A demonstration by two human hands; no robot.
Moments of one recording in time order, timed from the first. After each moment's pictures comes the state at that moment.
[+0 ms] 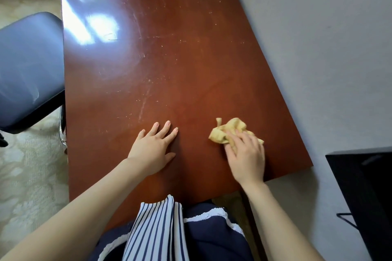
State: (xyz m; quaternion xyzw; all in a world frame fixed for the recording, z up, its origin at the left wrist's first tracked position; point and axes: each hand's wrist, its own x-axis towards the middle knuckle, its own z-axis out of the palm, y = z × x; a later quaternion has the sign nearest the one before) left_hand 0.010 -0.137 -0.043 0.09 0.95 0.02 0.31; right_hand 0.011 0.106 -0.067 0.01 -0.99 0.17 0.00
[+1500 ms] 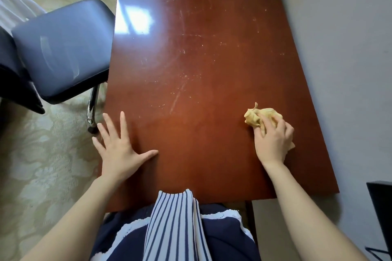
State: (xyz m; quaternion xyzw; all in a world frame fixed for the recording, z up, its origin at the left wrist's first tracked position) left_hand 0.091 -0.223 -0.072 -0.30 0.93 0.19 0.10; right_hand -0.052 0.098 -0.081 -0.02 -0.99 0.16 0.03
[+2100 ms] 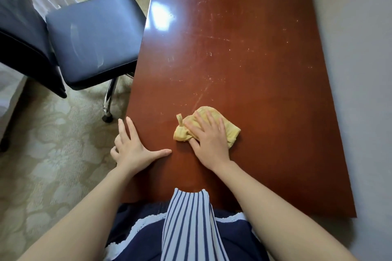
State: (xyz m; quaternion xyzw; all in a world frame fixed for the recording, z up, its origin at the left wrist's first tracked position) left_hand 0.100 -0.234 -0.081 -0.43 0.85 0.25 0.18; right_hand -0.009 -0.057 -0.080 0.35 -0.92 0.16 -0.13
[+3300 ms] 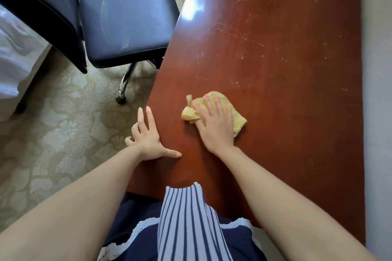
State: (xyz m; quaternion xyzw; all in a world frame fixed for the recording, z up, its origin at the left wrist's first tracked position) left_hand 0.091 -0.247 -0.071 -0.39 0.83 0.26 0.30; right_hand -0.039 -0.110 -0.084 0.37 -0.91 0.11 -0.17
